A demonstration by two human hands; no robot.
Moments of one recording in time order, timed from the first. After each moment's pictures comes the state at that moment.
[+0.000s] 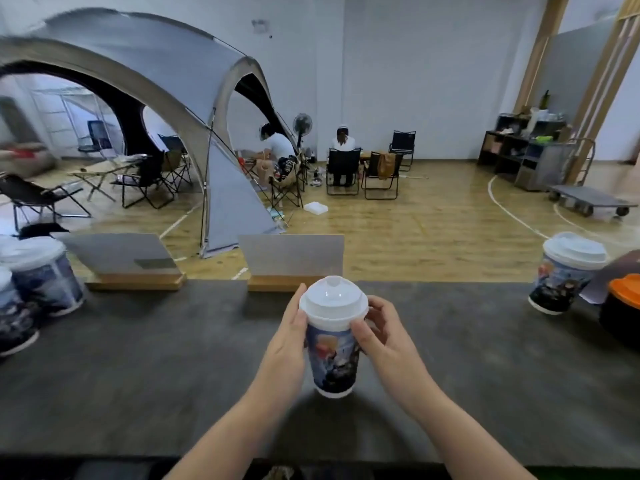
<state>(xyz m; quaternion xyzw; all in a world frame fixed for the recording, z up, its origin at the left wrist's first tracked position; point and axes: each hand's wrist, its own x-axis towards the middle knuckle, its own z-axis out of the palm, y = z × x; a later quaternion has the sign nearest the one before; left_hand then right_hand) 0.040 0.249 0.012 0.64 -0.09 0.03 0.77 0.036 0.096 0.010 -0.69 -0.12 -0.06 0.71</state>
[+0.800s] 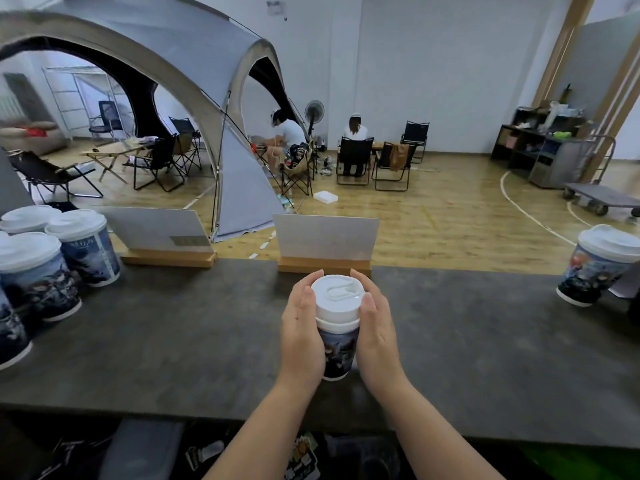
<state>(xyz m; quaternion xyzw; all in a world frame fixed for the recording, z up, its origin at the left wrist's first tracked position) 0.031 0.277 0.001 0.61 0.00 0.18 0.77 0.046 0.184 -0.023 -0.70 -0.07 -0.17 0.69</state>
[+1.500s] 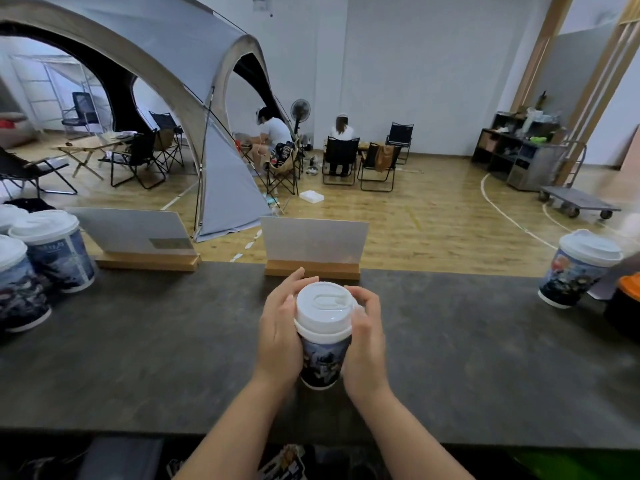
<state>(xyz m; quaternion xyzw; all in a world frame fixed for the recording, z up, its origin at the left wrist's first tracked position) 0.056 0.297 -0.013 0.65 -0.06 0.21 0.72 0.044 0.193 -0.019 -0.66 -0.05 -0.20 0.72</state>
